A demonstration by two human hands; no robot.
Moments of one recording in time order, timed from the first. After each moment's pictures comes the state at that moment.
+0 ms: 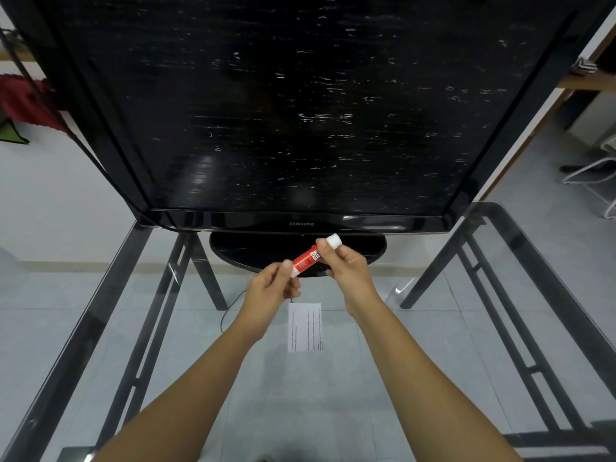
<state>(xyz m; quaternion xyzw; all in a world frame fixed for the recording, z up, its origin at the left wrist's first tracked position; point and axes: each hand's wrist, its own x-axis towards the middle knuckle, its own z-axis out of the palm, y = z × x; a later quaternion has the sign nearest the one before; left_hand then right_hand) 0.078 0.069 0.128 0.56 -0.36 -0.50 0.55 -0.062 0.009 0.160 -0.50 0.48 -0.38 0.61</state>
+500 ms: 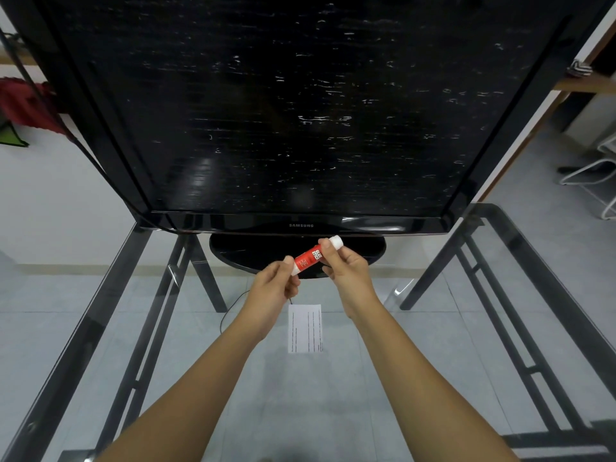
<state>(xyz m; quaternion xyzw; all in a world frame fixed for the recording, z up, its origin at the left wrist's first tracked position) 0.073 0.069 0.142 0.58 -0.32 -0.53 0.53 -0.062 0.013 0.161 -0.48 0.45 -0.42 0.63</state>
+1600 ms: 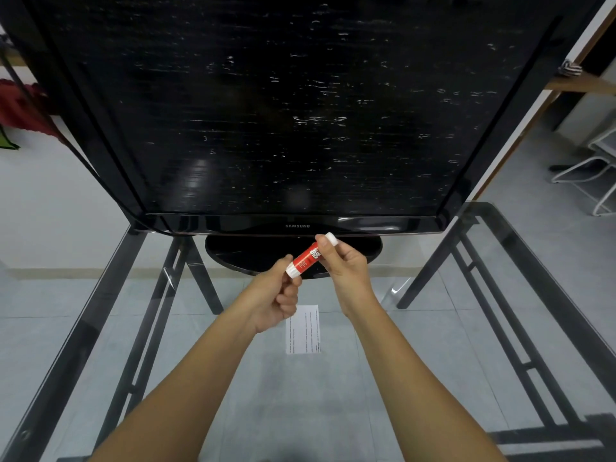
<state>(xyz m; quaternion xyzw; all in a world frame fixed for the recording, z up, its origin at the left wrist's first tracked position) 0.077 0.062 0.169 0.53 -0.15 -0.71 0.44 -0.060 0.012 0.162 -0.47 0.40 -0.47 0.63</state>
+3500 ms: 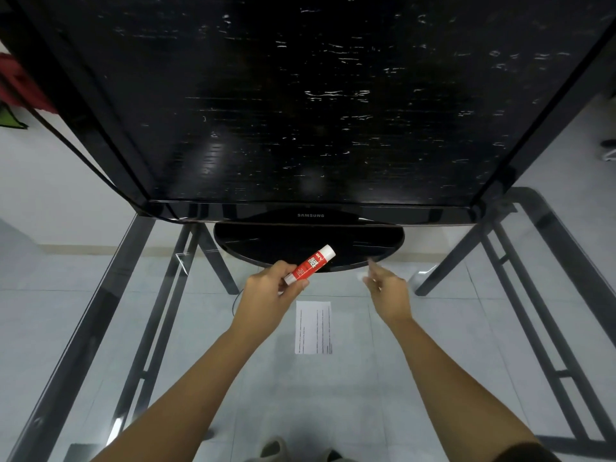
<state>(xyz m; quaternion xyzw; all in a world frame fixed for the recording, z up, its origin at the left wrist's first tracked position) 0.085 0.059 0.125 0.72 -0.58 -0.19 0.34 -0.124 -0.047 0.048 -0.71 0.60 -0.23 0.29</state>
